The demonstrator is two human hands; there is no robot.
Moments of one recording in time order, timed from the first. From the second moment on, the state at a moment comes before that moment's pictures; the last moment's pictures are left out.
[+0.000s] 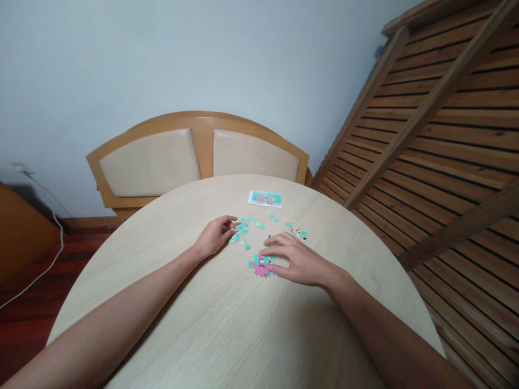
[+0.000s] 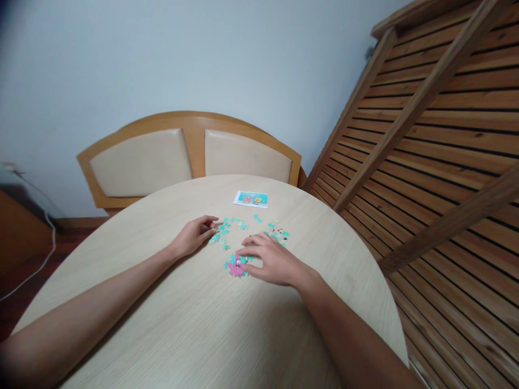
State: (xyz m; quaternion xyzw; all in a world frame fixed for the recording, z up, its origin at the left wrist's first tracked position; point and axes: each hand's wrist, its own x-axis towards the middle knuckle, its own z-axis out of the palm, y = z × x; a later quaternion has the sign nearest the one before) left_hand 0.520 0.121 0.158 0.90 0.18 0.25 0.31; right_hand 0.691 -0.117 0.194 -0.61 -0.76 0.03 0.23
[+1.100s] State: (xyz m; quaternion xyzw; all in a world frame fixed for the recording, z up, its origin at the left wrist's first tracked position) left_hand 0.502 0.013 0.187 0.93 0.12 0.13 0.32; right_hand 0.699 -0.115 0.189 -0.60 -0.76 0.03 0.25
